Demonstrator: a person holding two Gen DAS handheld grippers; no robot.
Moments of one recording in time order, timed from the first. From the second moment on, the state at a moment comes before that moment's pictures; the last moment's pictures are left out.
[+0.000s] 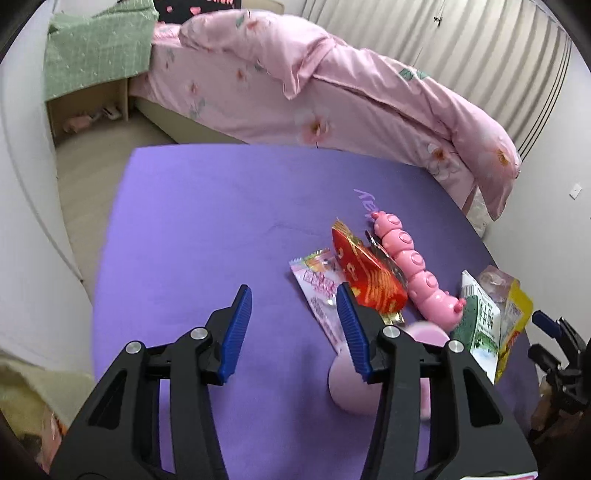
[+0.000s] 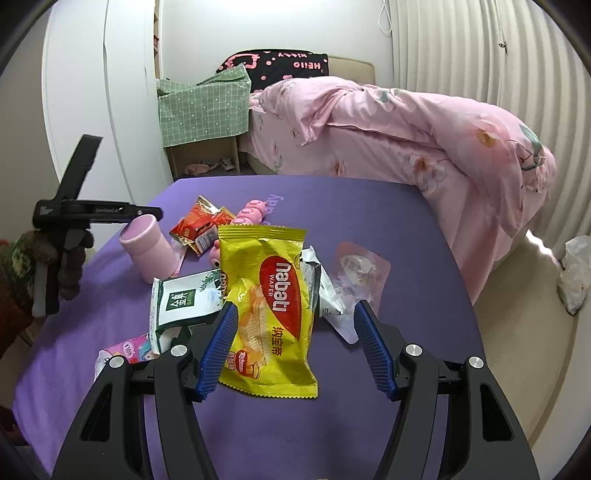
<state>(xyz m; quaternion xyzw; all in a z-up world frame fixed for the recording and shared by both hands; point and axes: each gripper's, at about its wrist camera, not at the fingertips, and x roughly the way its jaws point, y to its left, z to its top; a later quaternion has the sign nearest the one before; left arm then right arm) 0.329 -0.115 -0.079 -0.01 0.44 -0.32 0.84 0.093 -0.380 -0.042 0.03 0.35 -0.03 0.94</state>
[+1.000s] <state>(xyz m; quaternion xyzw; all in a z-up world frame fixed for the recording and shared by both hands) 0.354 -0.081 -0.085 -0.02 0.46 -0.34 0.82 0.309 -0.299 -0.065 0.08 0.48 0.15 0.86</state>
